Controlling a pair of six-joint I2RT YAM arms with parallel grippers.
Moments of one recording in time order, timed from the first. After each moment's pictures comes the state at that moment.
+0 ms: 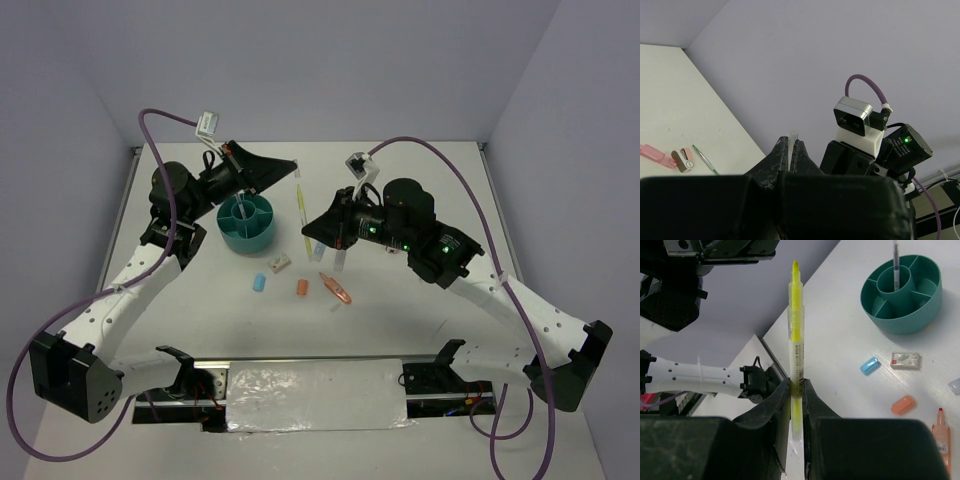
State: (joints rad) left arm -0.36 1.18 1.06 0.41 0.57 -1.06; right arm 0.81 1.12 1.20 -0.27 -0.26 0.58
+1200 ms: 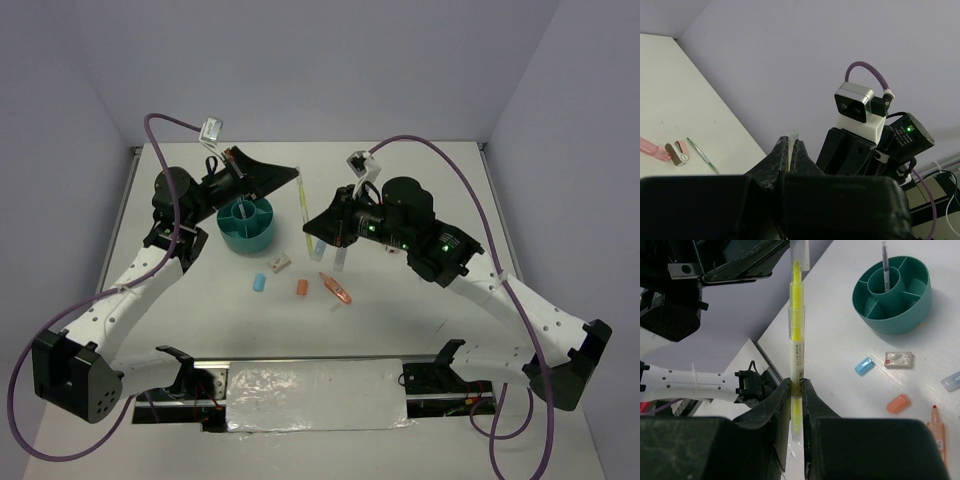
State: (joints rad) left arm -0.36 1.18 1.01 0.47 0.61 -1.08; right arm 0.81 1.13 1.20 -0.28 -0.22 0.59
